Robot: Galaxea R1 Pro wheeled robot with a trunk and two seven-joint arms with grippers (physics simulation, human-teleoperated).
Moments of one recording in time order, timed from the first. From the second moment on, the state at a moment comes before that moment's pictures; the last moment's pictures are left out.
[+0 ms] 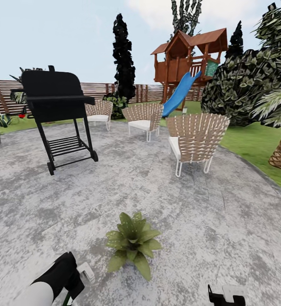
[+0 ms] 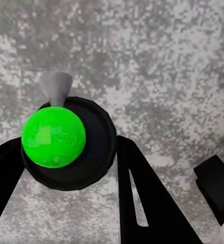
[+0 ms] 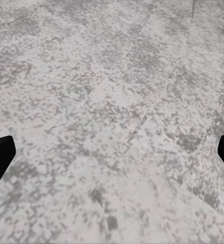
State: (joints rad) left arm -0.59 0.04 0.17 -0.44 -1.12 0.52 -0.73; right arm -0.36 -0.08 -0.54 -0.17 0.54 -0.54 -0.11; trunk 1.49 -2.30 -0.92
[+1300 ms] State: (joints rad) left arm -0.59 0.03 0.17 -0.44 -1.11 0.52 -0.73; right arm -0.36 -0.08 -0.54 -0.17 0.54 -0.54 -0.11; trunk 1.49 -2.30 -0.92
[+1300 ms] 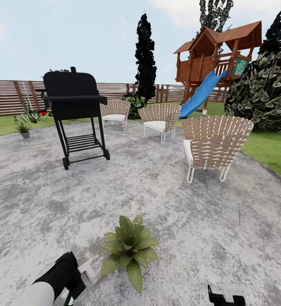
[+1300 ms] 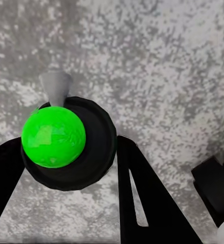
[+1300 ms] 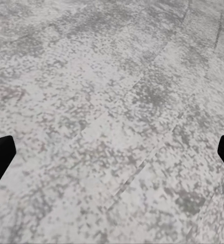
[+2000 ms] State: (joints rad) left arm -0.59 0.03 0.16 -0.44 -1.12 0.51 -0.73; right arm -0.36 -0.08 -0.54 -0.17 0.54 -0.54 -0.11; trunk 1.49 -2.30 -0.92
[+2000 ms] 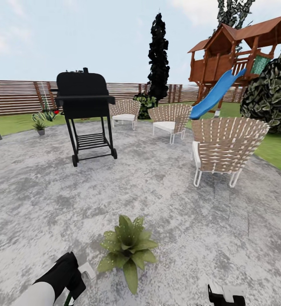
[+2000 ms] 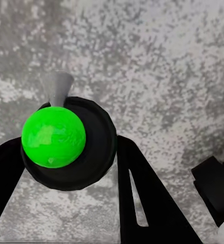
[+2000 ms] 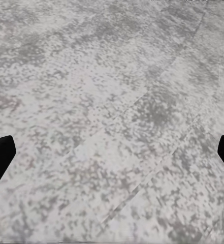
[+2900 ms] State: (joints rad) left arm -0.59 0.03 0.17 -0.44 -1.11 0.52 -0.73; right arm -0.36 -0.08 -0.54 -0.17 0.54 -0.54 -0.10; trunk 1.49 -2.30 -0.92
